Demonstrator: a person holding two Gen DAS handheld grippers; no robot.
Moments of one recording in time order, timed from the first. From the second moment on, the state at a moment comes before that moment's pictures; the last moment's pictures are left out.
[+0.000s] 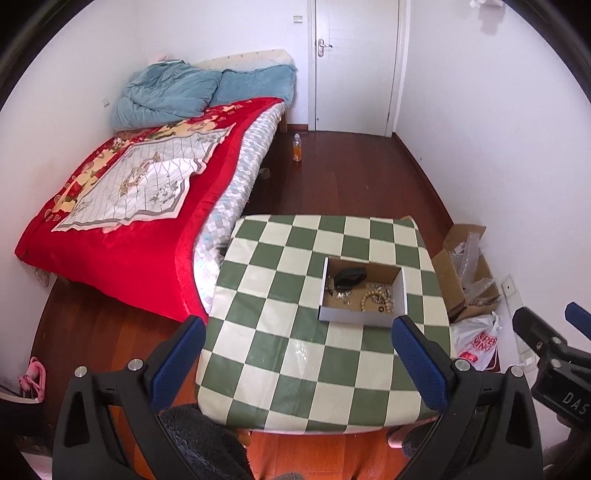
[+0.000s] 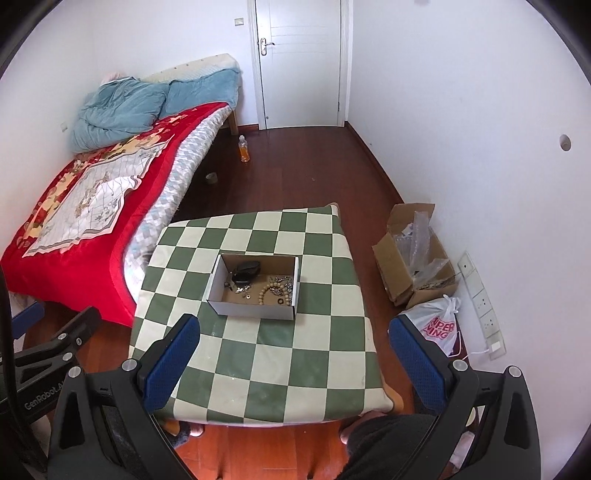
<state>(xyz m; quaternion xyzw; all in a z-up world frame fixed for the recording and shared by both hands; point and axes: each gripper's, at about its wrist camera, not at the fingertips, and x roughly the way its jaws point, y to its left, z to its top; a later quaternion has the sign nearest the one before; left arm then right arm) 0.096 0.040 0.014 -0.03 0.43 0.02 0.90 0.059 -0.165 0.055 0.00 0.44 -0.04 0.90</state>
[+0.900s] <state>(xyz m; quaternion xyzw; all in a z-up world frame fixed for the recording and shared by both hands) 0.119 0.034 0.016 -0.02 0.44 0.03 0.90 0.097 -0.165 0.053 -0.03 0.45 -0.05 0.89</state>
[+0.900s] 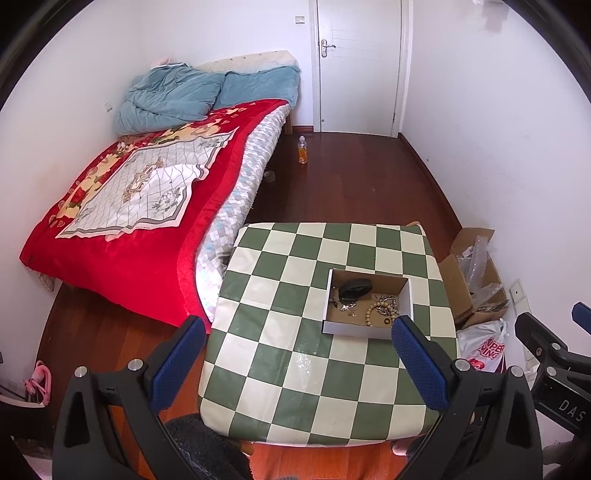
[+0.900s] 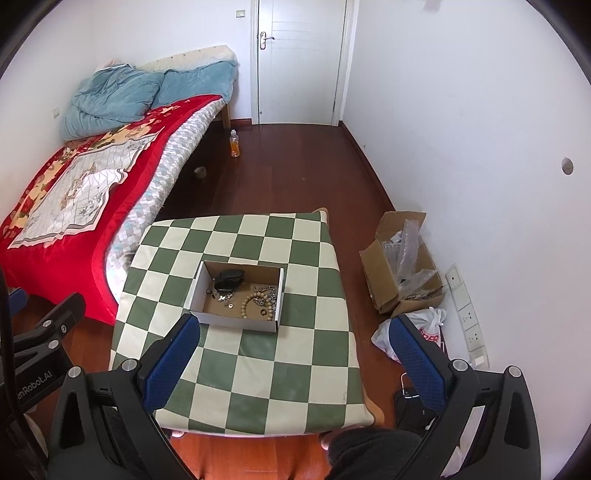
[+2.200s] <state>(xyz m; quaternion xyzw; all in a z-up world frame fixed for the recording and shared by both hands) 0.116 0.035 0.019 -0.01 0.43 0.04 0.90 0.094 -0.163 0.054 -0.01 0.45 -0.05 0.89</state>
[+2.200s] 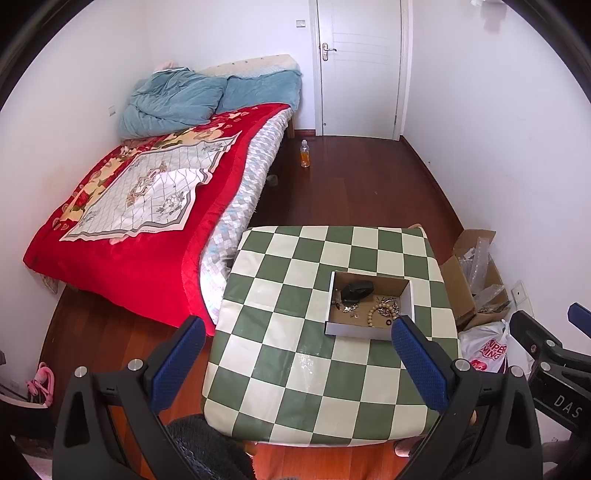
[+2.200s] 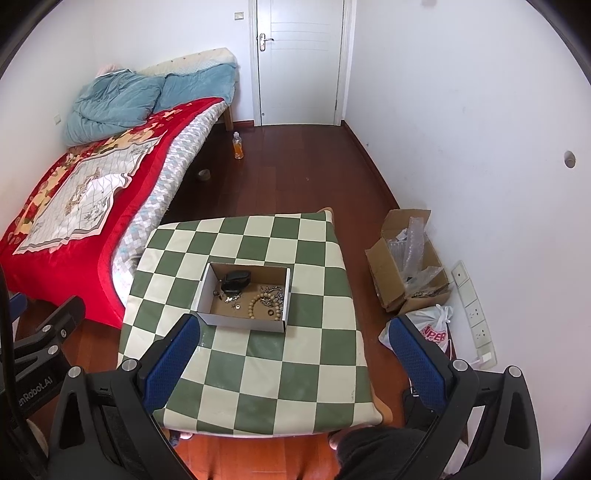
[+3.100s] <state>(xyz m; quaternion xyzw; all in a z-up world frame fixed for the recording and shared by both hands) 0.106 0.038 0.017 -0.01 0.43 0.04 0.90 0.094 -0.166 0.053 -0.01 0.45 -0.04 0.89</state>
